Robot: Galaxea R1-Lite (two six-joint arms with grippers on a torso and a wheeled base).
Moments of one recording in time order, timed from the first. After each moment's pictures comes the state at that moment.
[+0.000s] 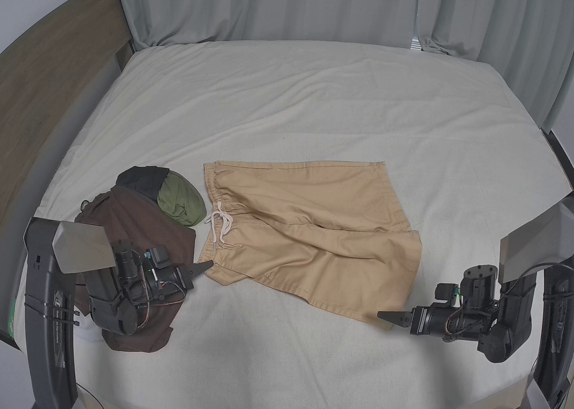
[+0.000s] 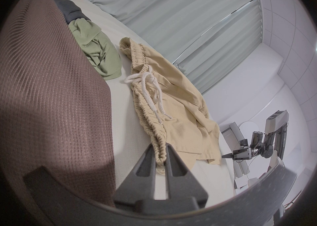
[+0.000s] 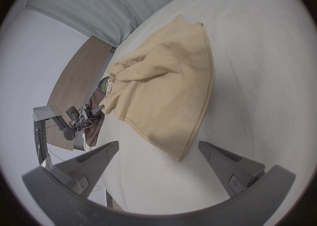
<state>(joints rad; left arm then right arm) -0.05 2.56 -0.72 -1.55 -0.71 -0.42 0.27 2.33 -0.19 -1.54 0.41 0.48</state>
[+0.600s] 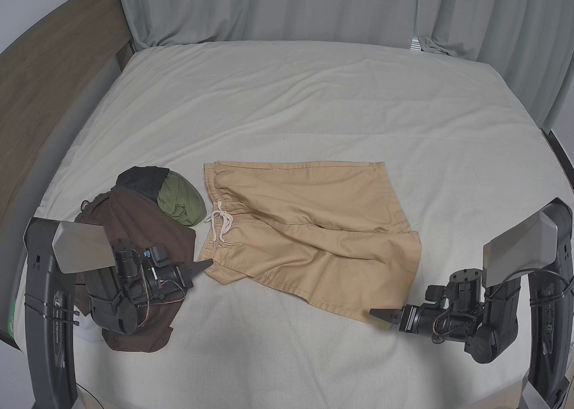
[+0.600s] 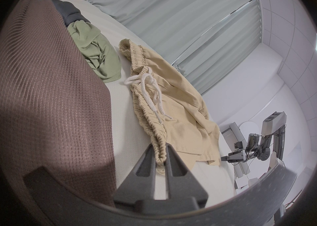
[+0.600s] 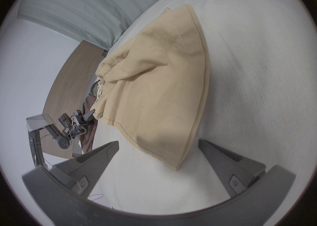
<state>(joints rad) -0.05 2.56 -0.73 -1.55 -0.71 -0.42 0.30 2.44 -0.28 -1.54 0.37 0.58</state>
